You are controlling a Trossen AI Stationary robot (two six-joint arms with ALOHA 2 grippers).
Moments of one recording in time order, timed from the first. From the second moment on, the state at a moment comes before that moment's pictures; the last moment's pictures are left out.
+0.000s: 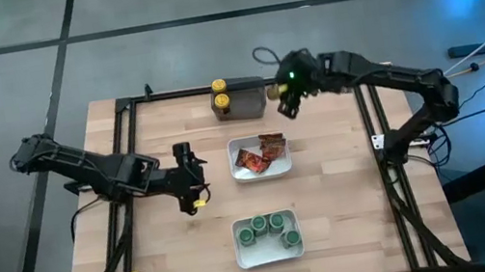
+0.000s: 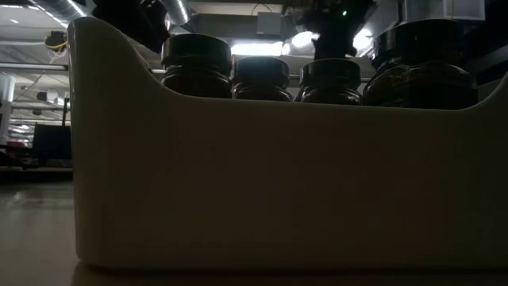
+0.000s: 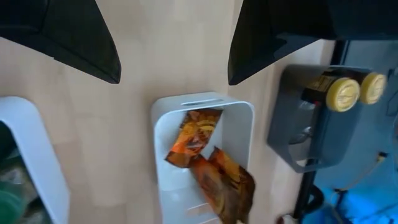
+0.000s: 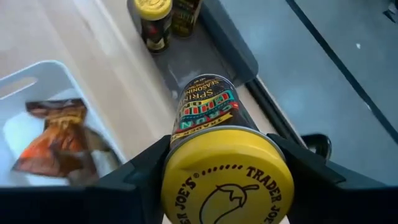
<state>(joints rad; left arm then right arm) -0.31 1.20 1.01 -0.70 -0.51 -0.04 -0.34 1.52 1.54 -0.99 0.27 0.09</state>
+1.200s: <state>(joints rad) -0.08 1.20 1.01 -0.81 -0.51 -0.04 -0.59 2.17 2.04 -1.13 0.11 -0.24</state>
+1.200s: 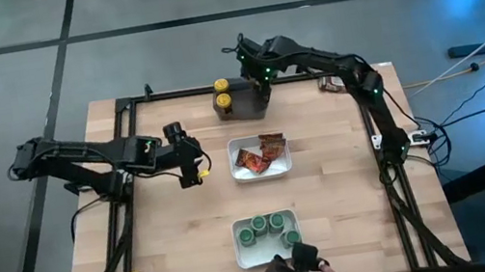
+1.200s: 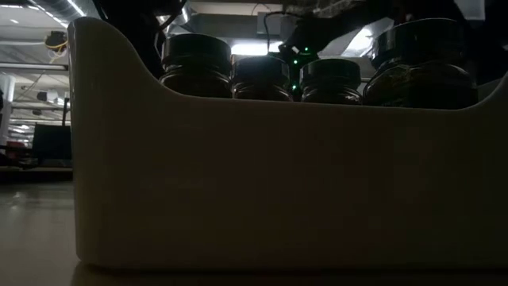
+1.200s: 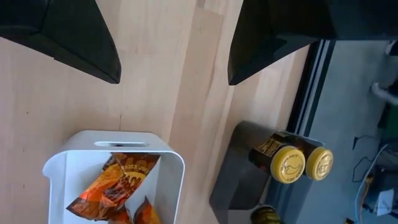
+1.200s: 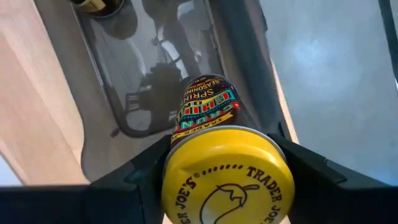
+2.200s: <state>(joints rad) -0.08 1.20 1.01 -0.81 -0.51 -0.05 -0.58 2.21 1.96 -1.03 0.09 -0.24</state>
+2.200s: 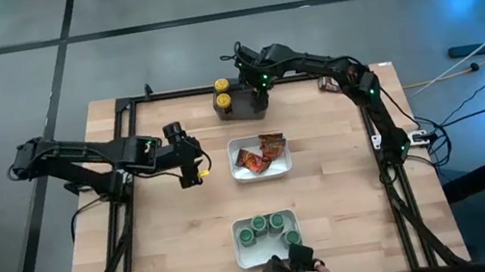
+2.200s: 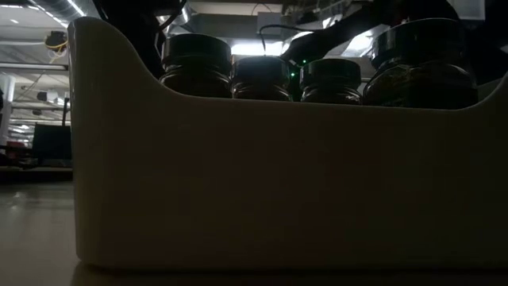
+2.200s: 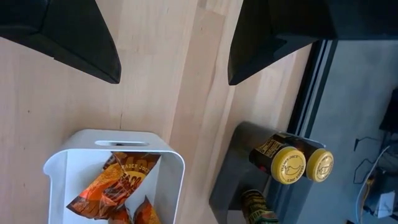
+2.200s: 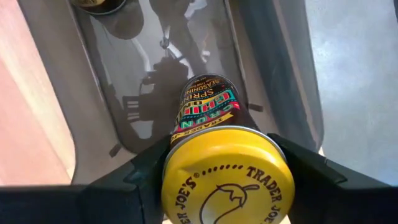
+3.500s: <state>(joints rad) -0.08 1.20 1.01 -0.81 -0.50 -0.04 -0.58 2.21 1.89 -0.93 0.22 -0.22</state>
